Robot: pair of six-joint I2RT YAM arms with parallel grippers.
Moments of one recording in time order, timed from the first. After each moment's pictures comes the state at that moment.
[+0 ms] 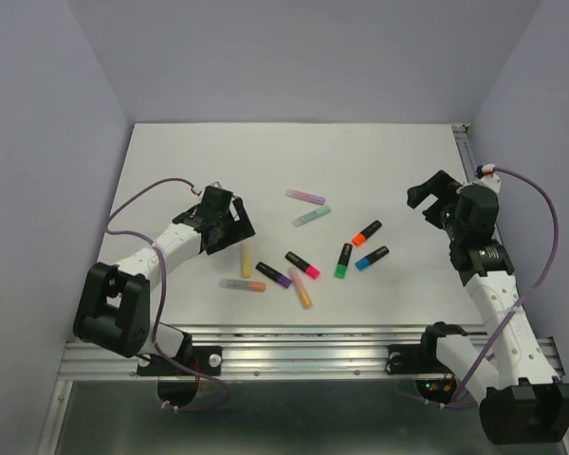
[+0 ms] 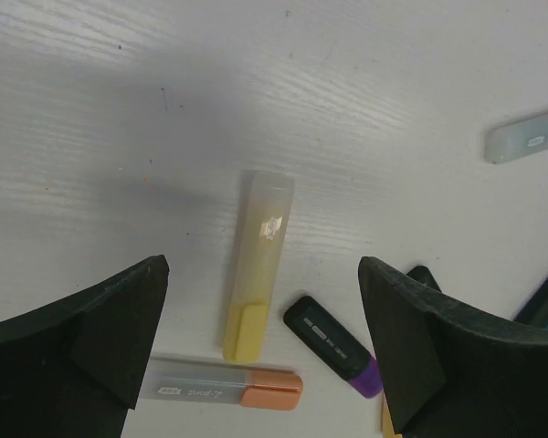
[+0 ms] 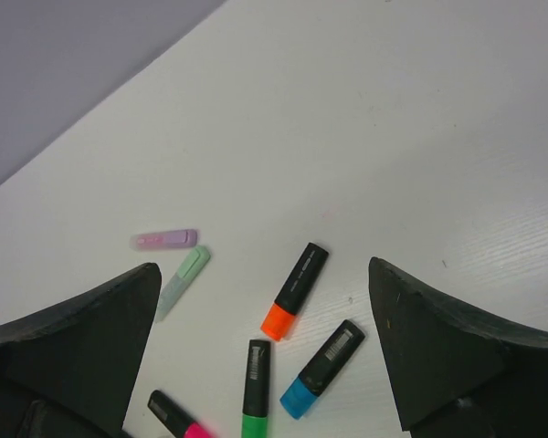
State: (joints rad) left arm -0.38 1.36 0.82 -0.39 -0.07 -0.72; right arm 0.02 0.86 0.79 -0.28 0.09 0.62
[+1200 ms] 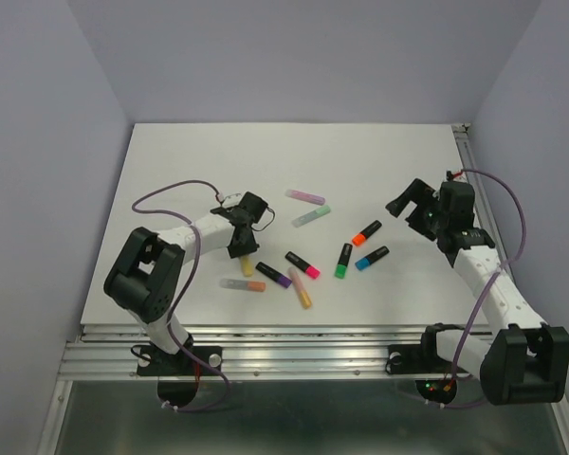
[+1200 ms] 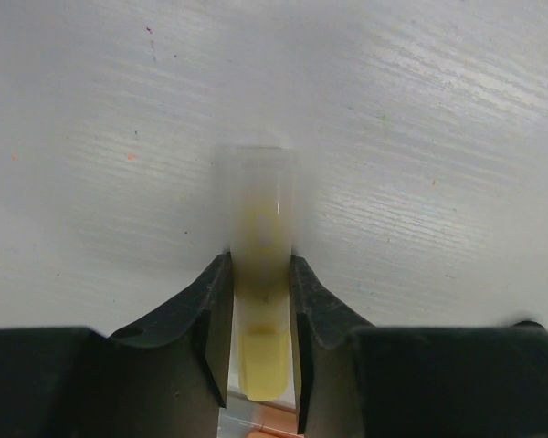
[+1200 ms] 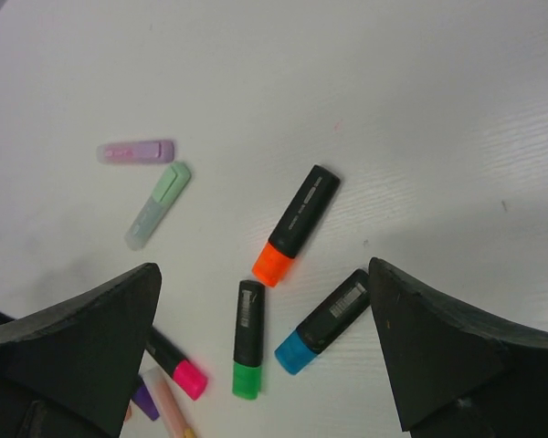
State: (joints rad) left arm -0.56 1.64 0.93 -0.52 -0.31 -0.80; right arm 0.02 1.08 0.75 -0.25 -0.10 0.62
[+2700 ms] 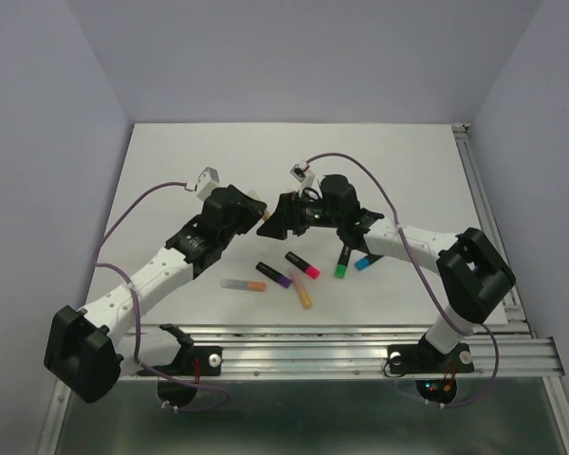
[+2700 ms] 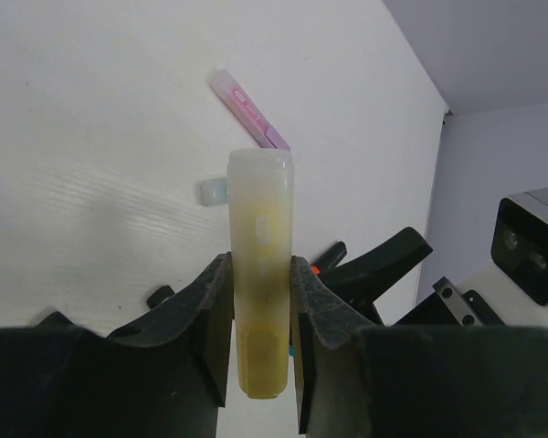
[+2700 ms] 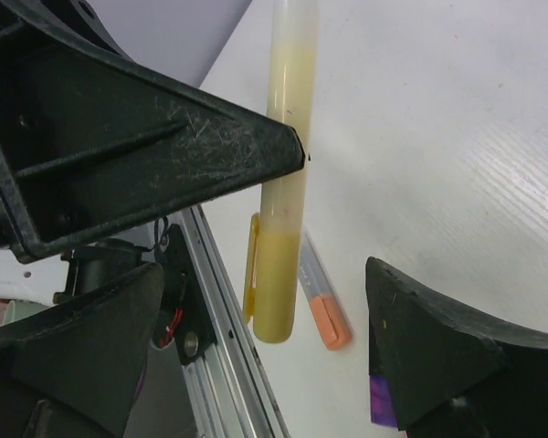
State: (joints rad) left arm -0.61 1.13 0.82 -0.17 -0.28 -1.12; right arm 0.72 1.64 1.01 0.35 -0.56 0.64
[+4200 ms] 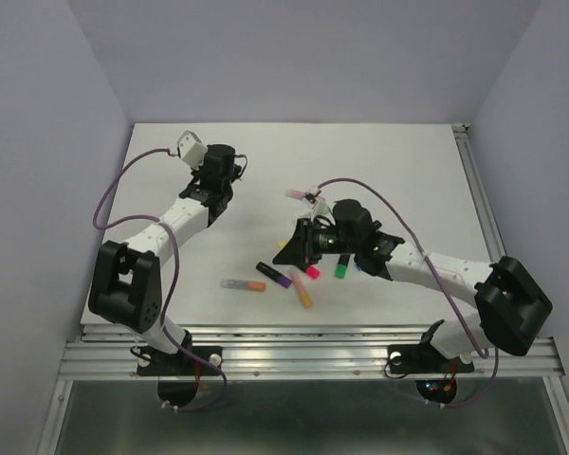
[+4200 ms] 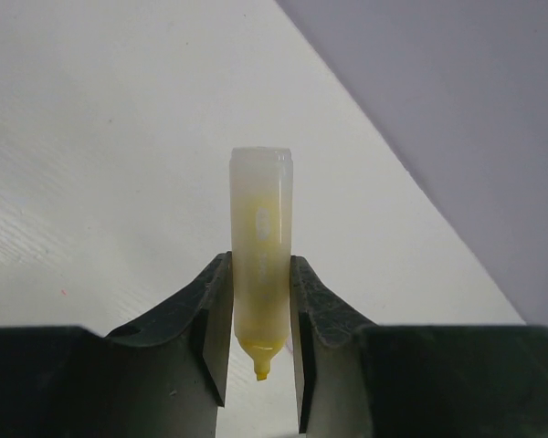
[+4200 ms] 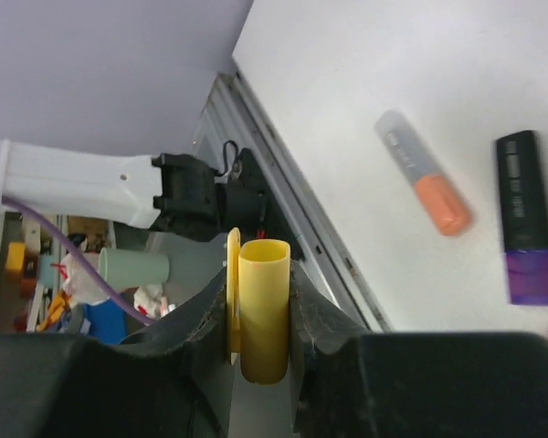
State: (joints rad) left arm -0.38 1.56 1.09 0.00 -0.56 -1.00; right arm 0.86 1.41 0.80 0.30 -0.53 0.86
